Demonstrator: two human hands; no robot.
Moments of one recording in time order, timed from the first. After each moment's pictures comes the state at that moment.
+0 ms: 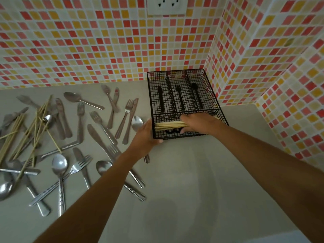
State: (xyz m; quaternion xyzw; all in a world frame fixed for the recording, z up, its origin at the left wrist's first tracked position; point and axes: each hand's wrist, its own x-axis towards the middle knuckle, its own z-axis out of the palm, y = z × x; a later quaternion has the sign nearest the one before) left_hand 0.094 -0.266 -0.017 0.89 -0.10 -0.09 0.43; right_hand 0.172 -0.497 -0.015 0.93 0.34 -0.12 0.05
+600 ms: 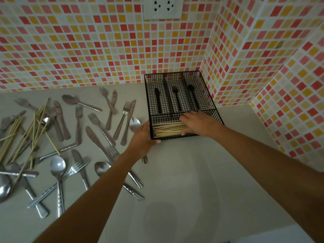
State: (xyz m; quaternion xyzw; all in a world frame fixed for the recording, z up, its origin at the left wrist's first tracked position) left_hand 0.093 -0.268 -0.017 0.90 -0.10 -0.07 0.42; right_hand 0.158 -0.498 -0.001 0.94 0.31 -0.11 0.12
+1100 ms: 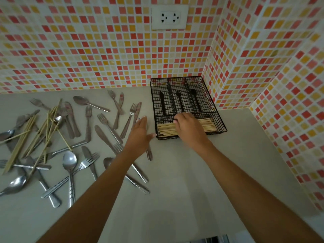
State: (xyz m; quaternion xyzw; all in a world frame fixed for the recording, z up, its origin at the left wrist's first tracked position) left_hand 0.075 -0.248 0.010 0.94 -0.03 -0.04 0.33; right_hand 0.100 -0.437 0.009 0.97 0.16 0.14 -0.13
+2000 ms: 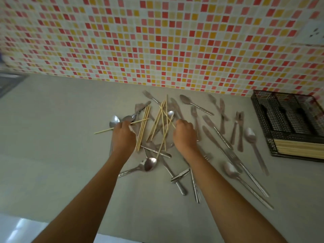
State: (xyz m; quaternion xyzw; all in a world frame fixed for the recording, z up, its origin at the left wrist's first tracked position) left_hand 0.005 0.157 -0.003 0.93 0.24 0.12 0.26; right_hand 0.065 -0.022 0.003 0.98 0.09 0.02 -0.19
